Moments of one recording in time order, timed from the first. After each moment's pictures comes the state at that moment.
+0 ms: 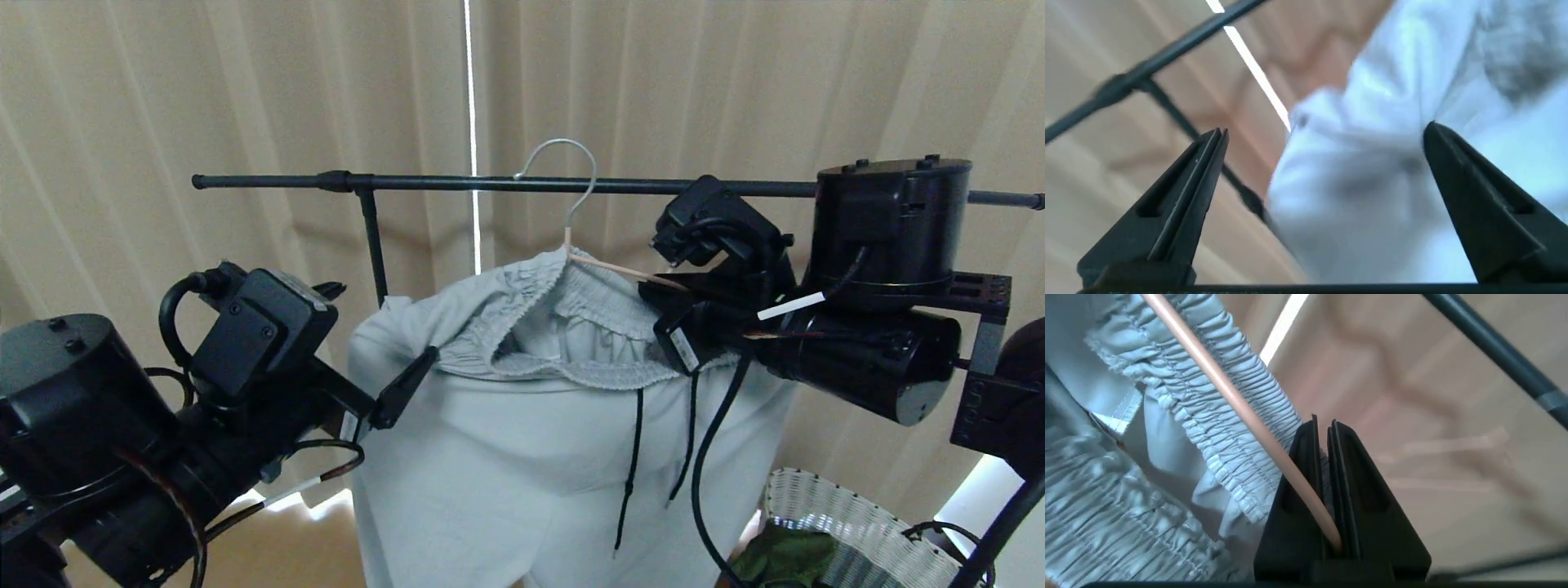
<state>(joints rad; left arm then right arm) -0.56 1.50 -0.40 -1.12 0.13 0.48 0.67 1.65 -1.01 -0.36 -0.30 -0.37</state>
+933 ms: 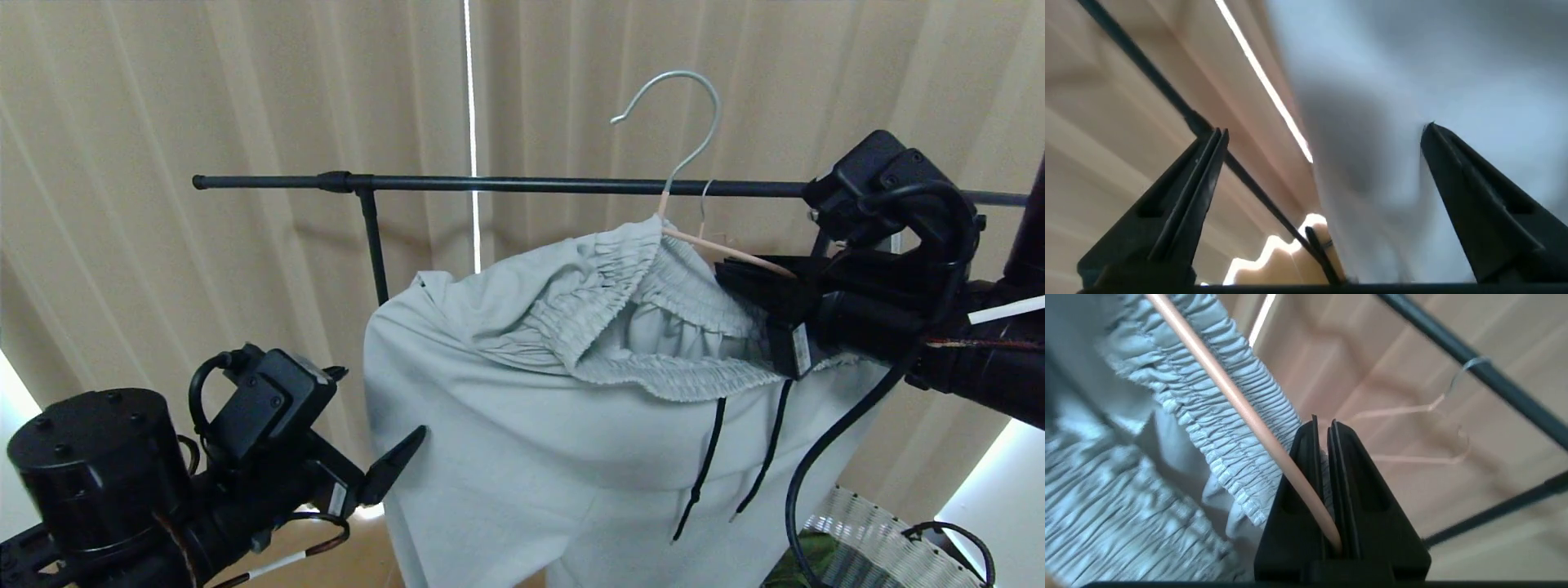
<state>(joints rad) -0.51 1.56 -0.24 -1.13 0.07 0.35 0.61 1.42 -0.88 -0.37 -0.19 -0.36</state>
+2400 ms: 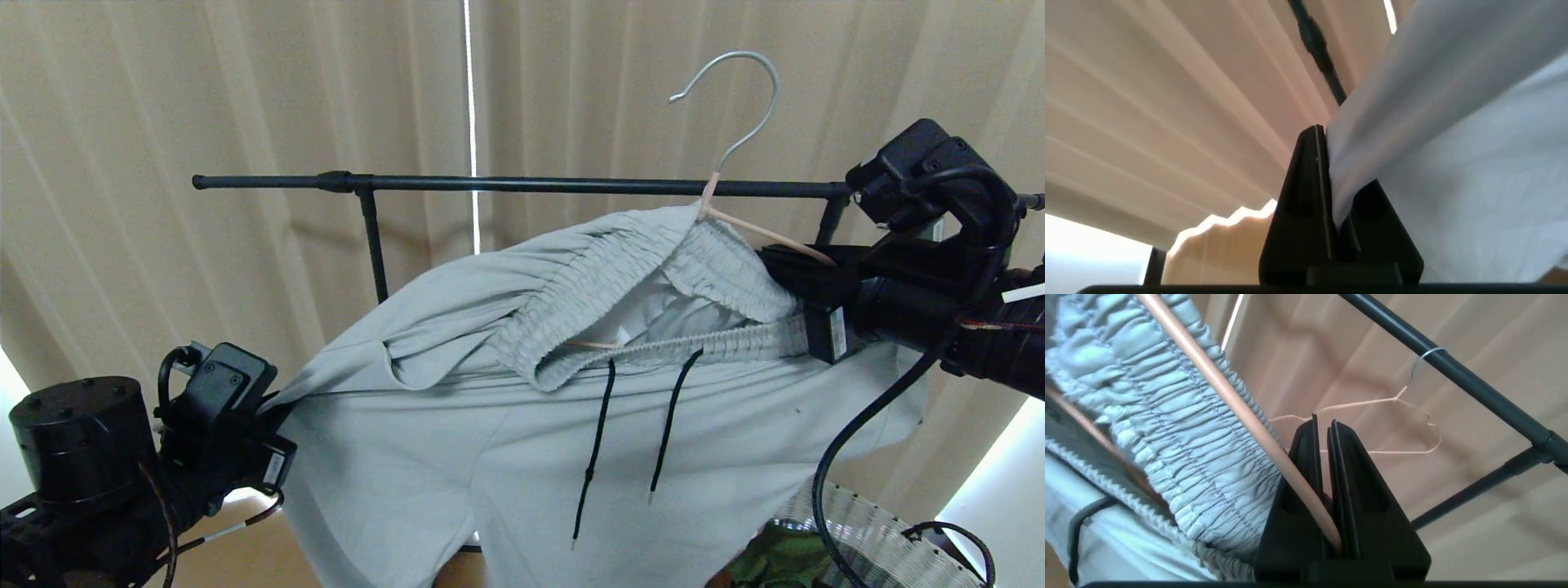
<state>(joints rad) -0.21 1.63 -0.21 -1.14 0.15 0.44 0.50 1.39 -0.87 -0.35 -0.17 -0.37</state>
